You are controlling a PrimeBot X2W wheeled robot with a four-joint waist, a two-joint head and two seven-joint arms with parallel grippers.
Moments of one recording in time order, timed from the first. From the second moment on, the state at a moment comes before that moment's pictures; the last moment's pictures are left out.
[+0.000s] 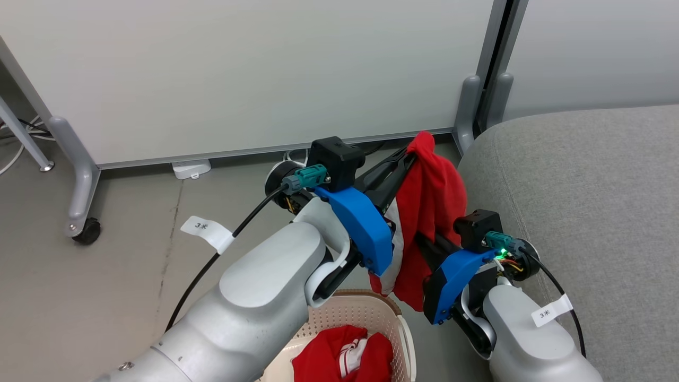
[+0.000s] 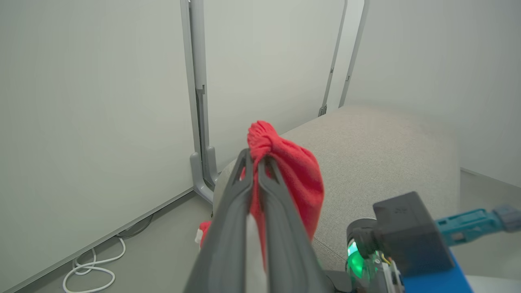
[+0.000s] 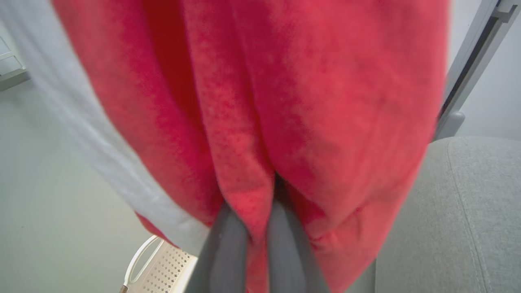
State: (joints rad) left arm -0.85 0.07 -1.02 0.62 -0.87 -0.11 -0.14; right arm -0.58 -0.05 0.45 0.86 0.33 0.13 -0.18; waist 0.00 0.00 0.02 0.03
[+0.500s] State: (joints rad) left arm -0.71 0.19 -0.93 0.55 -0.83 -0.11 -0.26; right arm -0.59 -0.05 0.47 0.82 0.34 0.13 -0.19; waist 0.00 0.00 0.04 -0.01
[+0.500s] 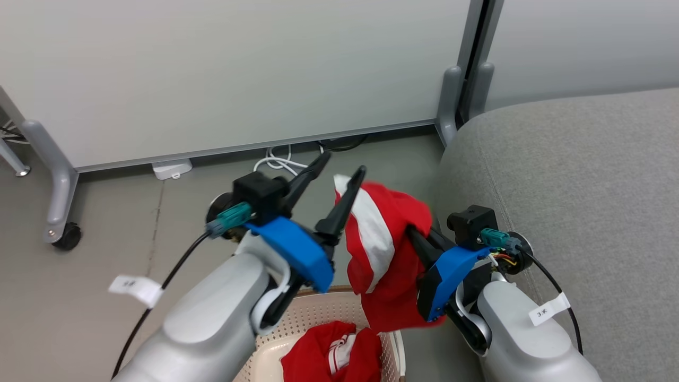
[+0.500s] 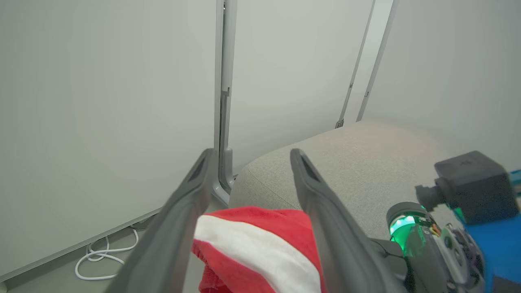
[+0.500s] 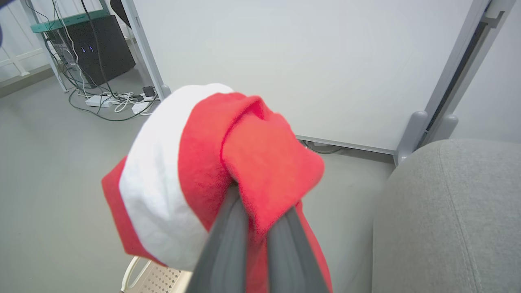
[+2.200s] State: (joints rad) left arm 0.00 0.21 -0.15 0.09 -0.34 -0.12 -0.26; right arm -0.28 -0.05 0.23 0.17 0.22 0.13 -0.03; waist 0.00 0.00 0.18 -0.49
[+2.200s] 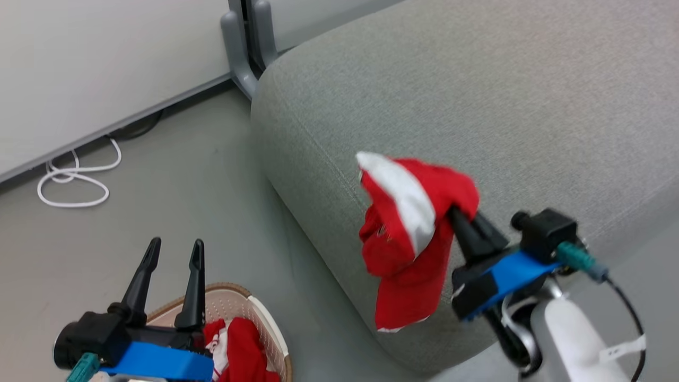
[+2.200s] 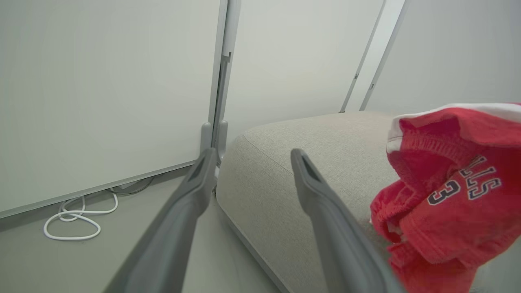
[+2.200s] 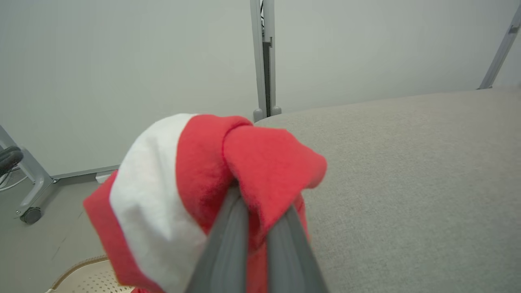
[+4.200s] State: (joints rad) left arm -0.05 0.15 -0.11 0.16 -0.35 -0.13 -0.26; right arm -0.48 -0.12 -0.16 0.48 0.00 0.13 -0.14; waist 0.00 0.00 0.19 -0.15
